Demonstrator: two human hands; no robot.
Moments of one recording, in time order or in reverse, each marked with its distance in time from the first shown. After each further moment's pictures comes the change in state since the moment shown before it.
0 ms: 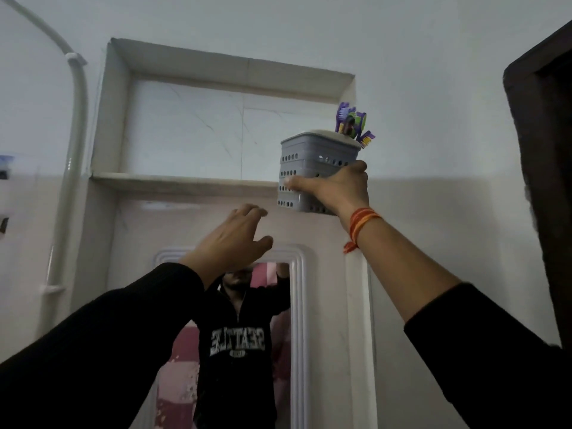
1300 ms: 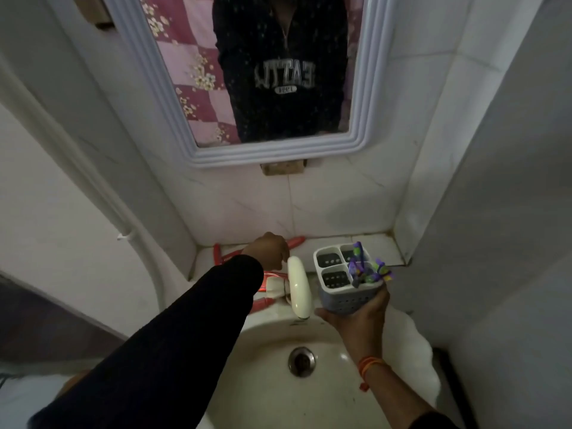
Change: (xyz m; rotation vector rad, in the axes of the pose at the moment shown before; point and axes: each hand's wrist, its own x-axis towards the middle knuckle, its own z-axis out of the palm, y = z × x) left_hand -0.424 -0.090 0.388 -0.021 -1.269 -0.464; right_hand -0.573 0.426 0.036 -0.123 -0.330 0.710
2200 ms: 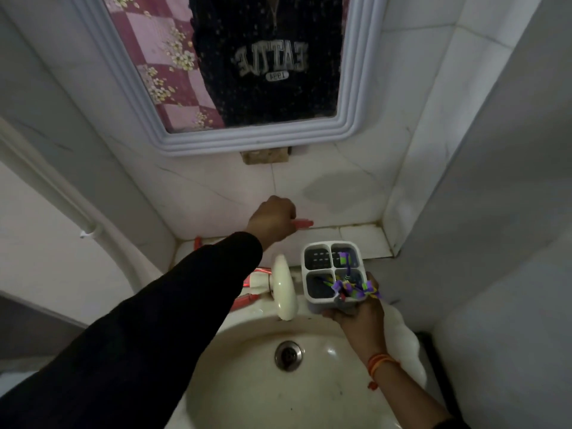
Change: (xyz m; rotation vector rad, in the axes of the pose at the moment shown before) left_hand 0.012 0.056 -0.049 -0.185 0.231 0.047; right_hand 0.022 0.025 -0.022 0.029 -0.186 0.087
